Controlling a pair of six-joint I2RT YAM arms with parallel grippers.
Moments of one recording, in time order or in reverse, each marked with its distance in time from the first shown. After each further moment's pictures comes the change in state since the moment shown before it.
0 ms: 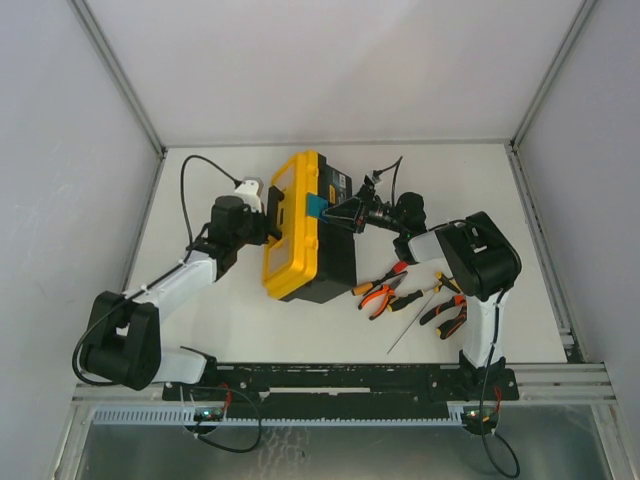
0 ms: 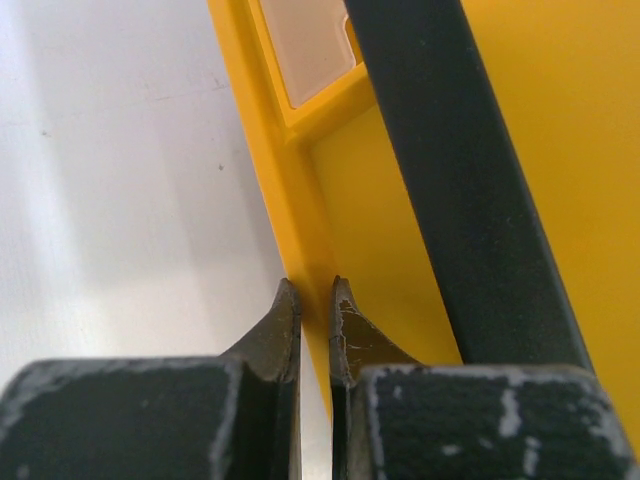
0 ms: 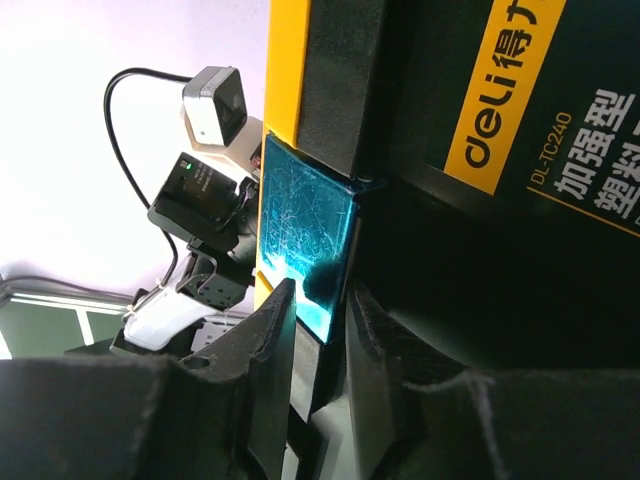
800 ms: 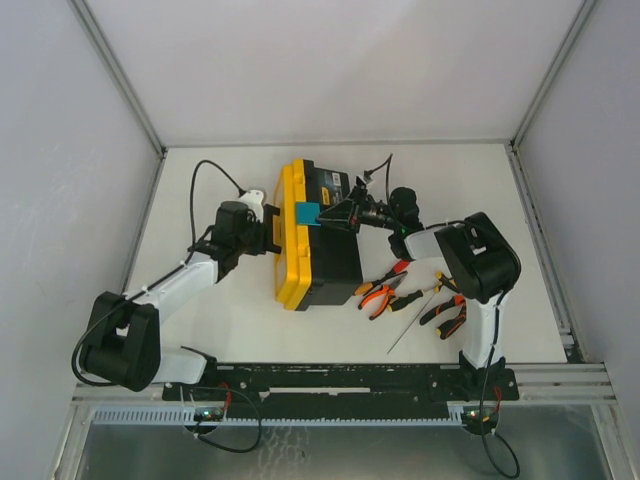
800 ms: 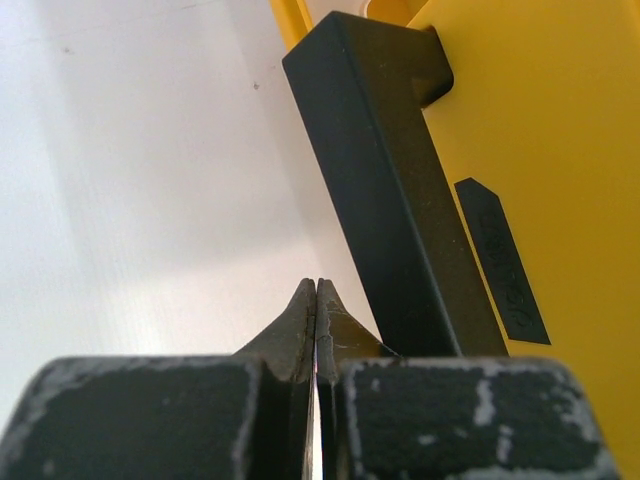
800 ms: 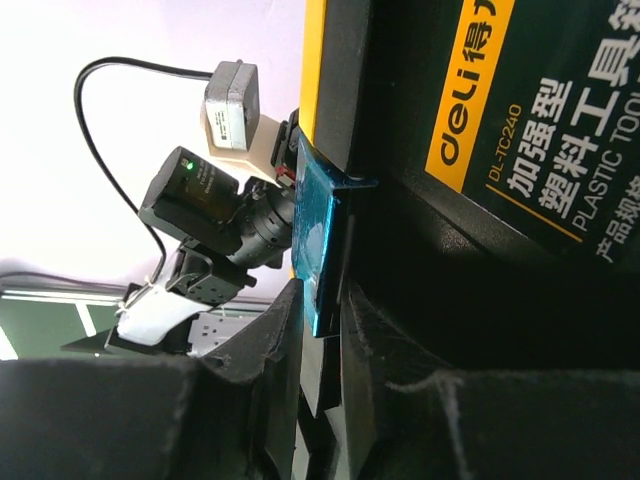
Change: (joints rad) left arm -0.019 -0.008 -0.005 -0.141 -0.076 0.065; right arm 0.024 -0.010 0.037 -0.121 -0.033 -0.021
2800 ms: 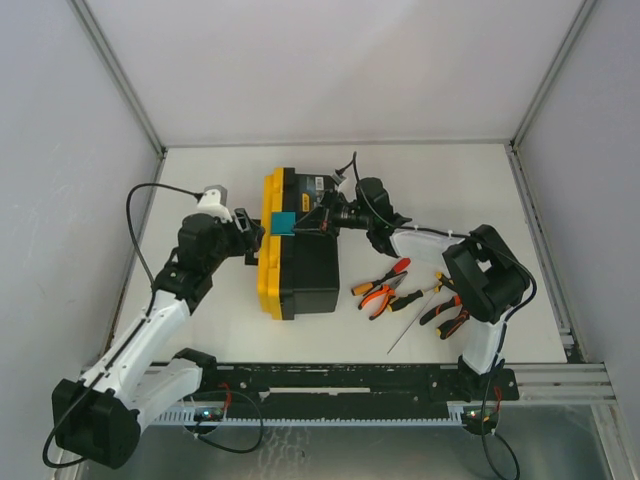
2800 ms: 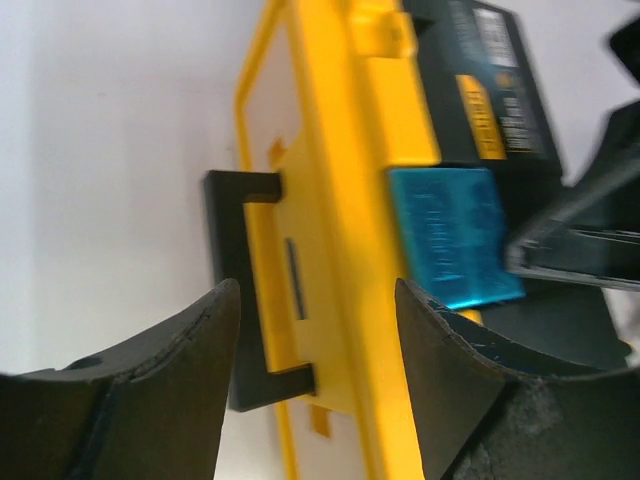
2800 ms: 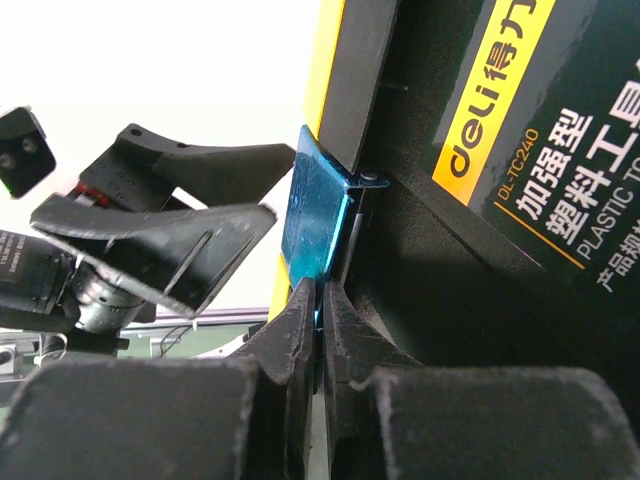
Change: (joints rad) left arm 0.052 -0.406 -0.072 -0.089 -0.015 -0.262; right arm 0.168 -0.141 0.153 -0.629 0.190 -0.404
